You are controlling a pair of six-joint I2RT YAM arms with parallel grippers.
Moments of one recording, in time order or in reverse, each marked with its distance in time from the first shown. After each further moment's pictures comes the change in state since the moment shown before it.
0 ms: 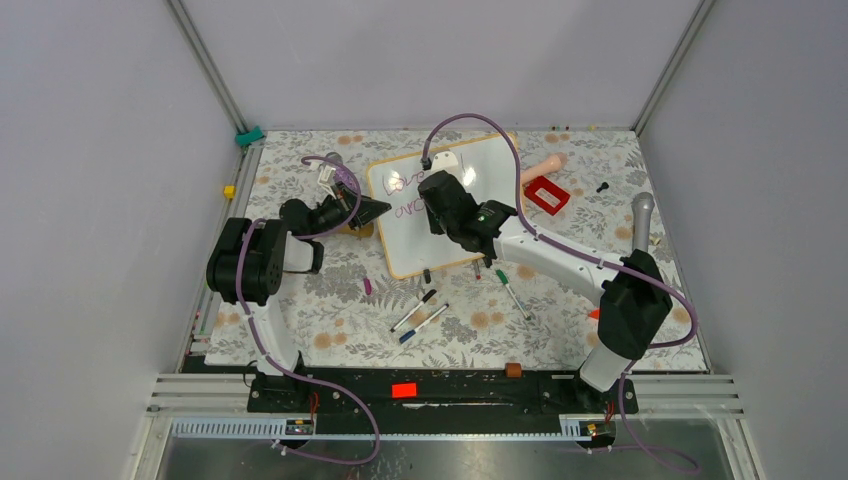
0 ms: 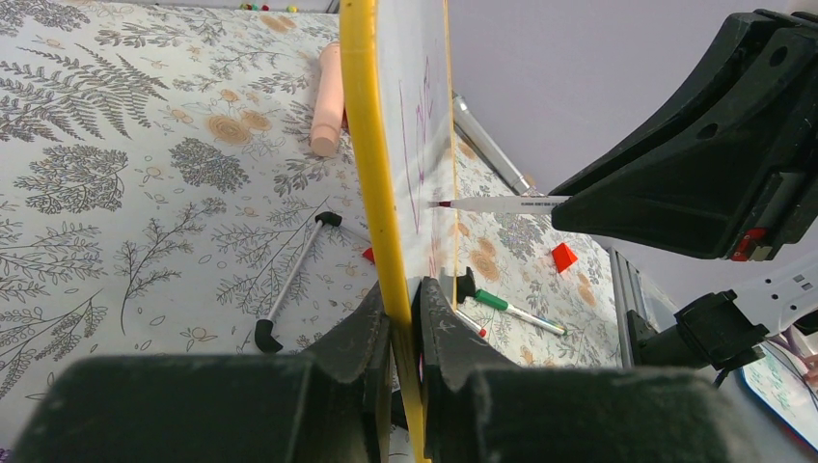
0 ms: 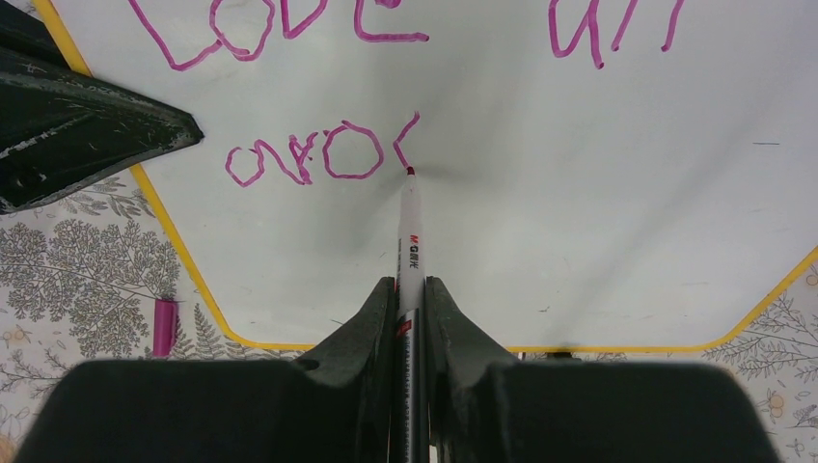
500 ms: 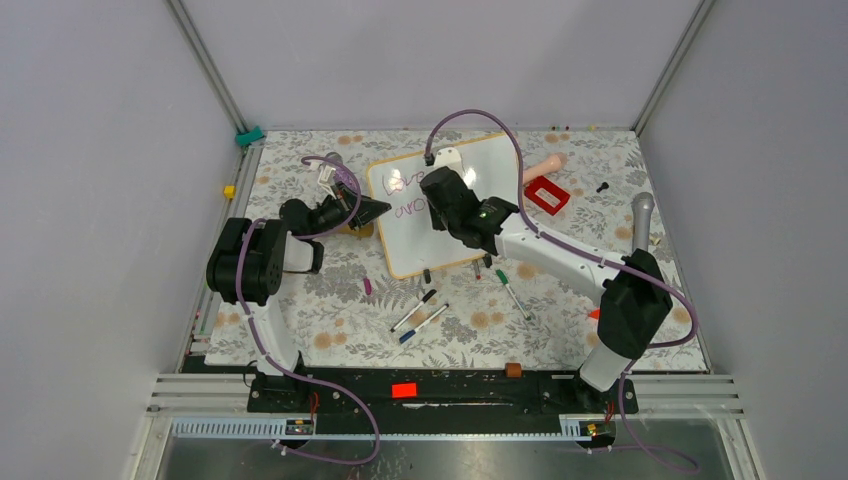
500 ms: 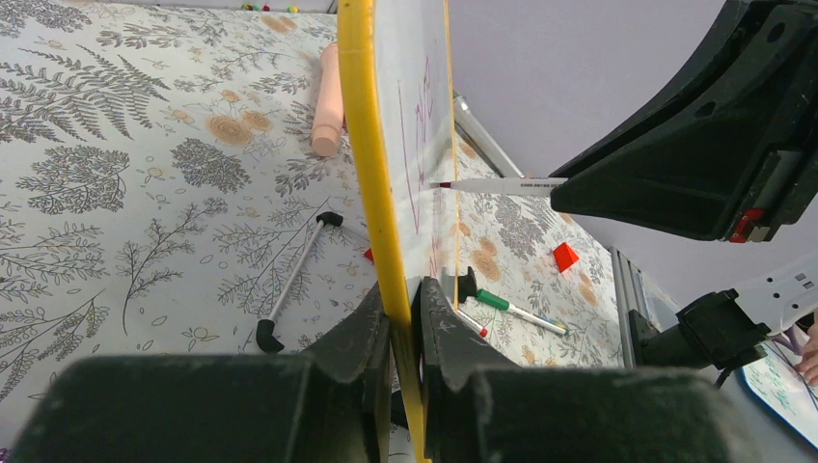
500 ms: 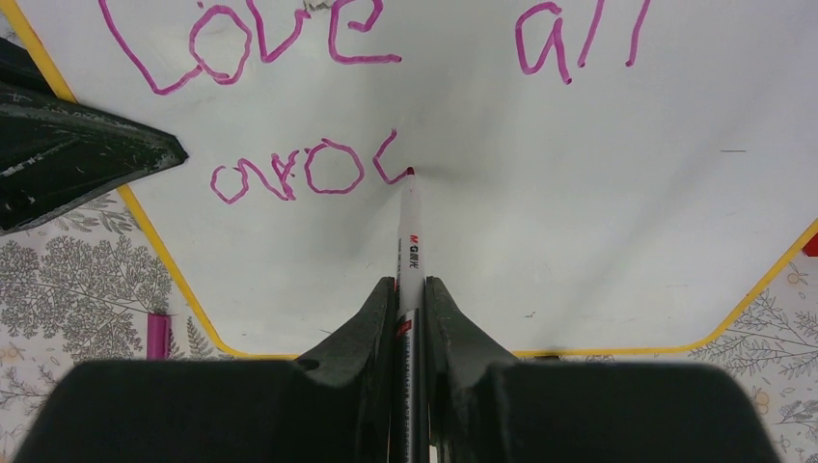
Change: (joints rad) left arm 0.000 -0.001 0.000 0.000 0.000 0.003; right arm -0.013 0.002 0.015 -0.011 0.011 0.000
